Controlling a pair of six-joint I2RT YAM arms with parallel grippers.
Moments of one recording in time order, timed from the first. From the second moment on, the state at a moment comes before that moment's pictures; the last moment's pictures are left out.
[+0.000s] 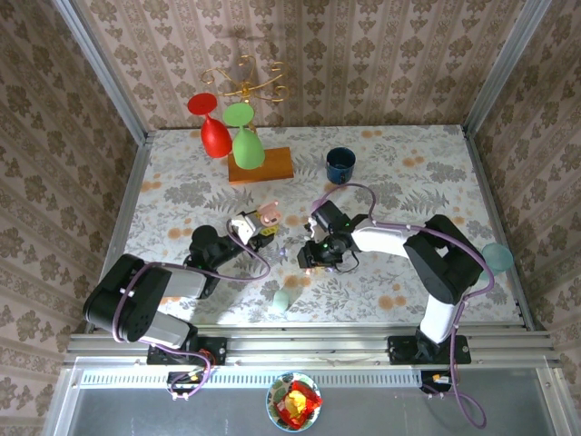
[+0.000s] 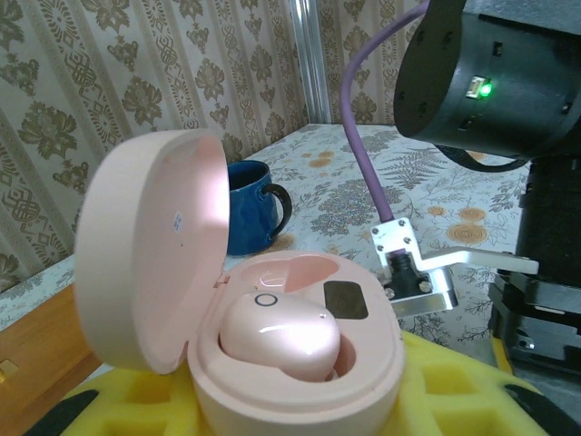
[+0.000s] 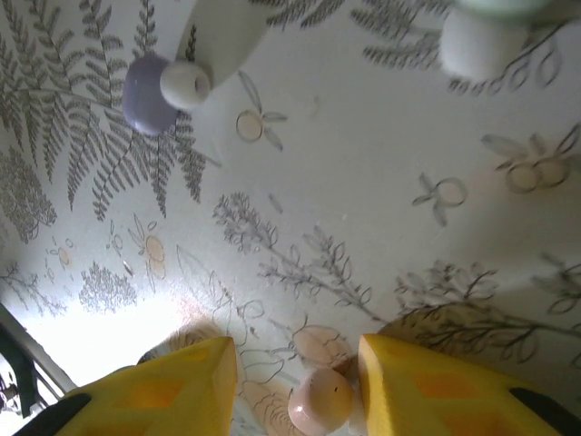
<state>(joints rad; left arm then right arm) -0.48 1.44 0.26 1.17 0.53 0.19 0.67 1.78 0.97 -0.35 -0.43 0.54</state>
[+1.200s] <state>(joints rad) -0.48 1.45 0.25 1.17 0.54 0.17 0.74 1.68 0.84 -0.34 -0.46 0.57</state>
